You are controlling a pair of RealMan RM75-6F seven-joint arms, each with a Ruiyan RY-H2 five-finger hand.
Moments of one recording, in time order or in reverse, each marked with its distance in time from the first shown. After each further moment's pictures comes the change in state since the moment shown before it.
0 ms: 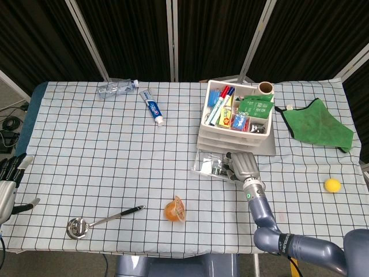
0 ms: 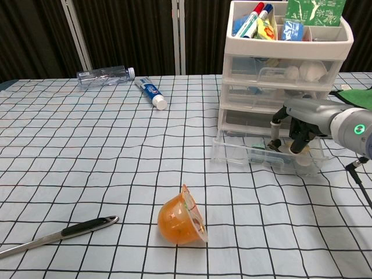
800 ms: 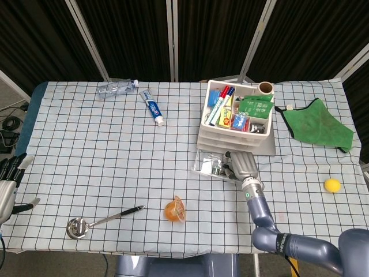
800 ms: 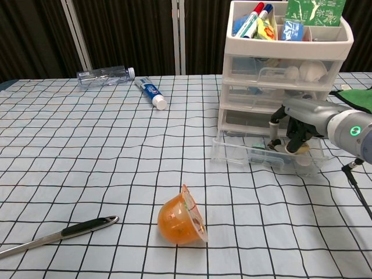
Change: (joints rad) left arm -0.003 0.000 0.000 0.000 -0.006 -0.007 0.002; right arm 0.005 -0.028 -0.007 0.046 -0.017 0.005 0.057
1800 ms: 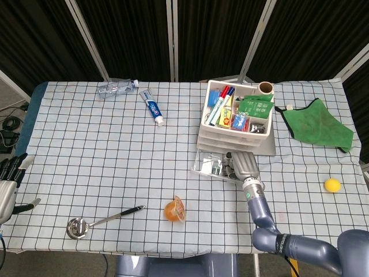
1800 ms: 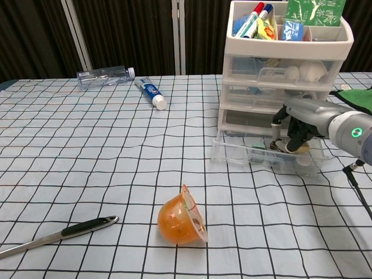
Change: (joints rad) left arm -0.001 0.000 0.002 -0.001 0.005 0.001 0.000; right arm -0.009 -0.010 -0.006 0.015 -0.027 0.016 0.026
